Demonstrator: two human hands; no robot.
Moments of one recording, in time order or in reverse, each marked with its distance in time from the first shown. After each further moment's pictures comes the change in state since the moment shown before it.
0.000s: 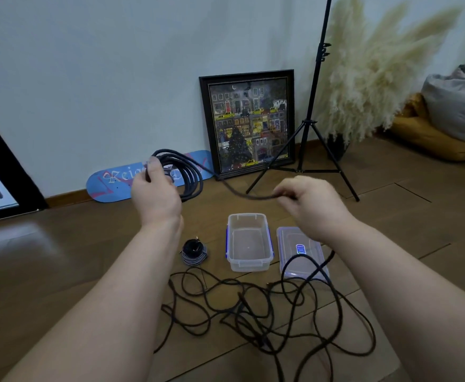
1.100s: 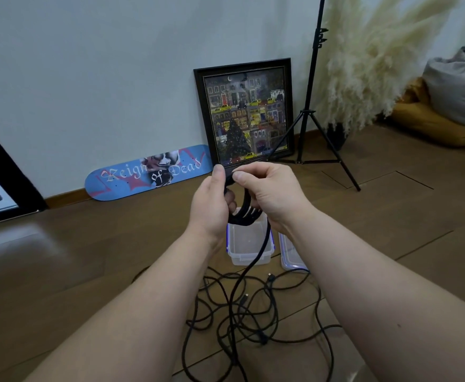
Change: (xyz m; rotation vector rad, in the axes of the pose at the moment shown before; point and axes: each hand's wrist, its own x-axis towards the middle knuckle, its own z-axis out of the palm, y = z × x) left_hand -0.058 -0.022 0.024 0.043 -0.576 -0.234; right_hand 0.022 -0.043 0.034 1.043 0.062 0.305
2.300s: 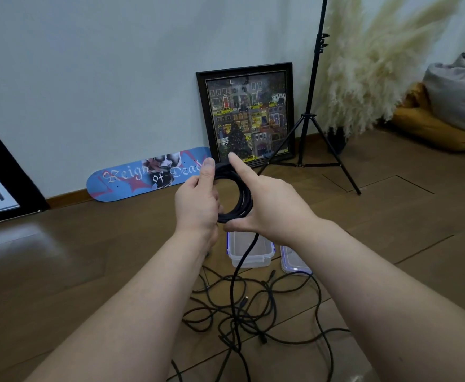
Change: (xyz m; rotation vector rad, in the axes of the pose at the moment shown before) left_hand 0.004 0.010 -0.010 -0.139 0.198 -0.007; right_hand -0.014 -0.003 -0.012 -1.117 -0.253 -0.373
